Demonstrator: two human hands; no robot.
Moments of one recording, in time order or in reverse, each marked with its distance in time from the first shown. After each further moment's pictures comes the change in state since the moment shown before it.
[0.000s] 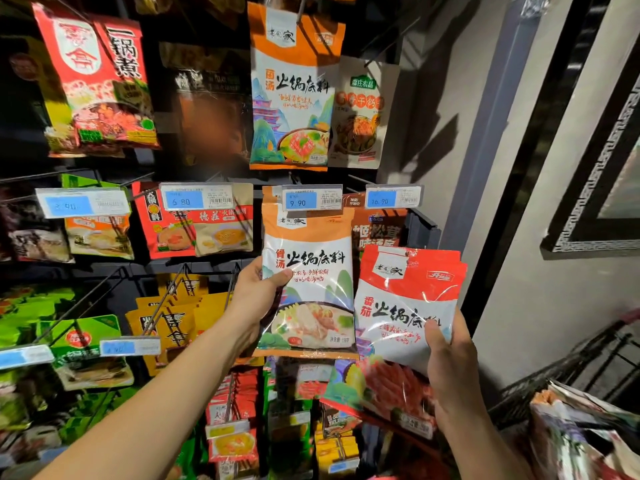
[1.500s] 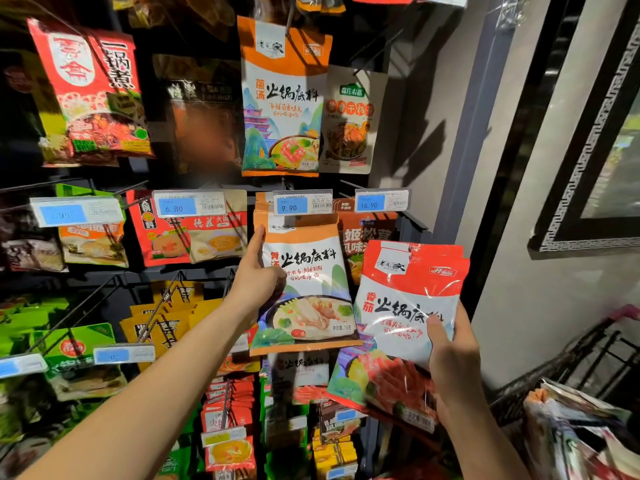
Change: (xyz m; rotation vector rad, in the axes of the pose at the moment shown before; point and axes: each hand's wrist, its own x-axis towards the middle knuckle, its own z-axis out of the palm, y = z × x) left_hand 0.001 0.027 0.012 0.110 -0.033 0.098; right_hand 0.003 -0.006 -0.010 0.018 0.055 -0.069
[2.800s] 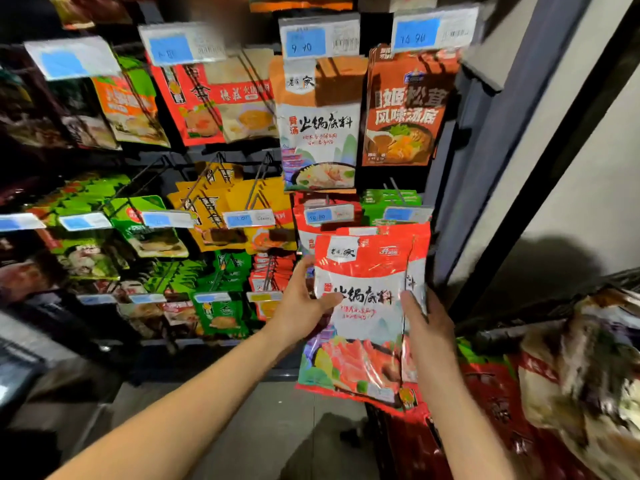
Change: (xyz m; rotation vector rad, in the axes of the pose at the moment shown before) left_hand -0.159 -0.162 0.036 0.241 -0.109 -0.234; right_hand -0.082 0.122 -0.025 -0.114 -0.205 0.344
